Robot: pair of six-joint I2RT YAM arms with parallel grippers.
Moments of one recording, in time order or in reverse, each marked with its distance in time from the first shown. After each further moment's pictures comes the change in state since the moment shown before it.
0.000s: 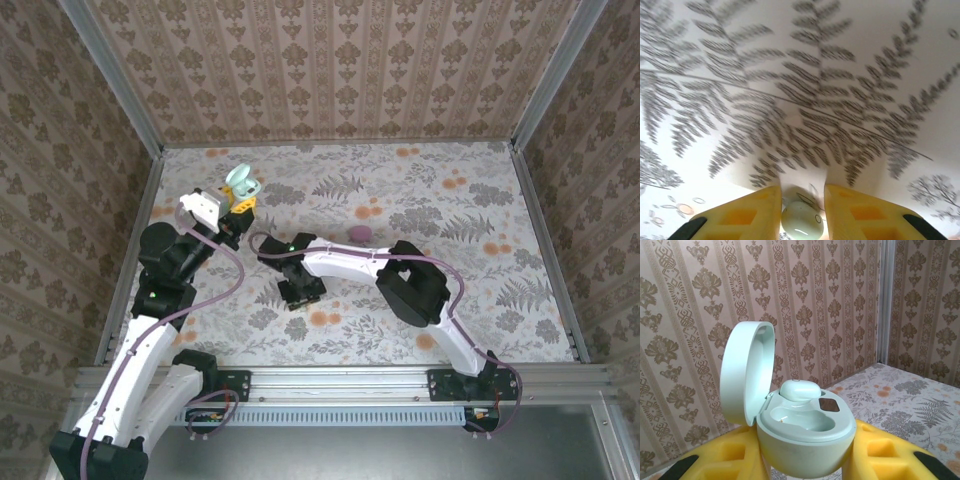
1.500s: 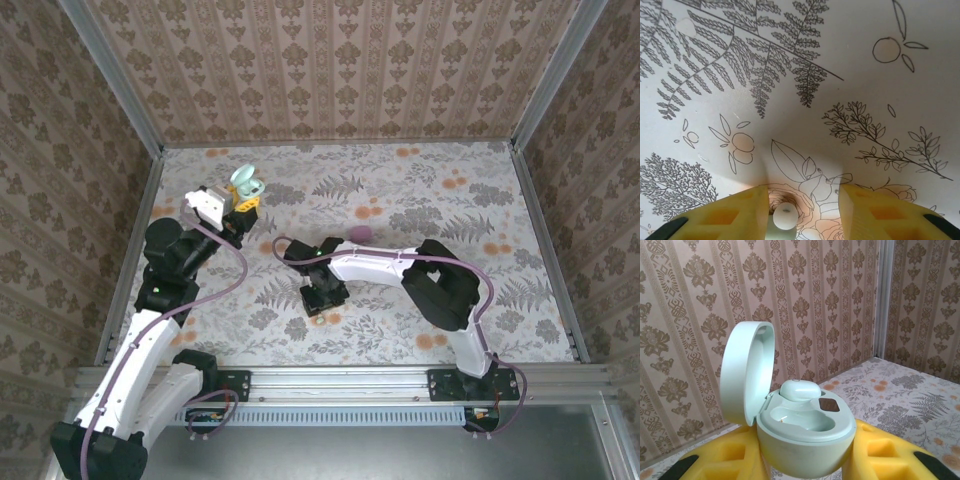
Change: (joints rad) left arm -0.008 0.041 0.000 0.008 0.006 -0.004; right arm -0.032 -0.187 -0.296 0.128 -0.033 -0.080
